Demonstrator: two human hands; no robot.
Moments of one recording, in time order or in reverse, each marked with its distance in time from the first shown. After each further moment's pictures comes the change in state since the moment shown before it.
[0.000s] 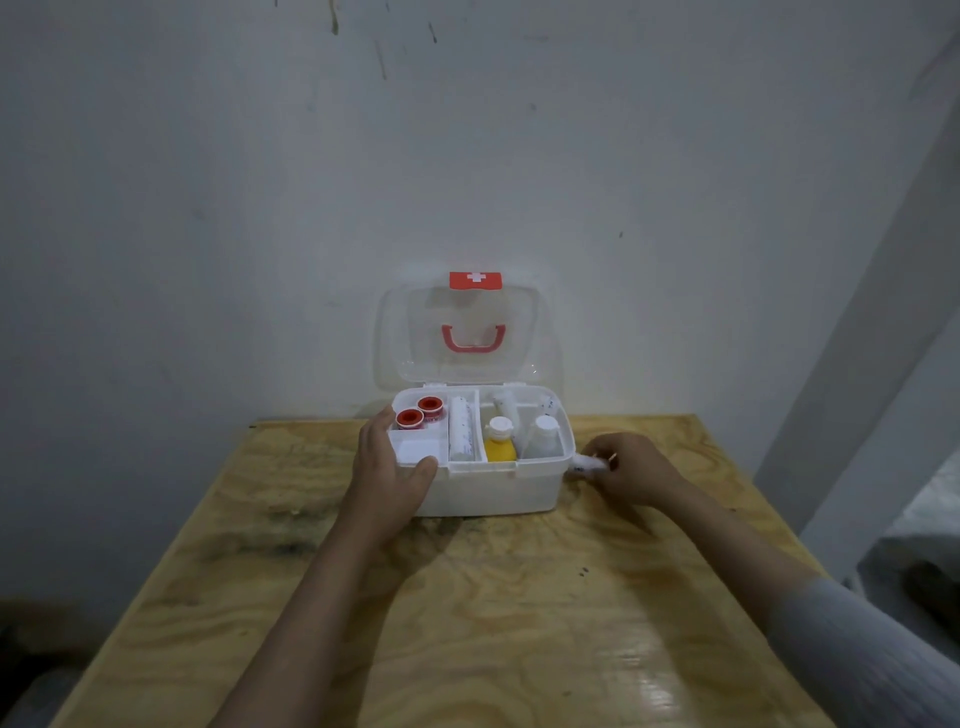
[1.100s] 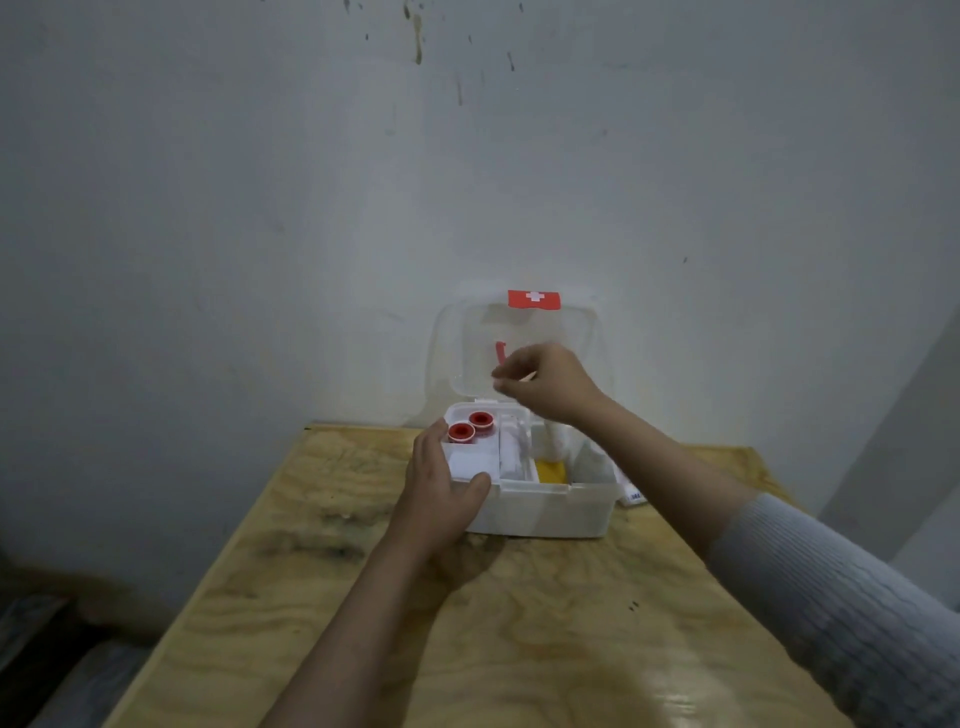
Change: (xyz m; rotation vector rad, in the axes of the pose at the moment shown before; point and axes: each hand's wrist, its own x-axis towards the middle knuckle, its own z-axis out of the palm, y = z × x) left_hand 0.000 0.002 -0.005 0.022 -0.052 -0.022; right_hand 0.038 -0.190 -0.032 0.283 0.066 -0.312
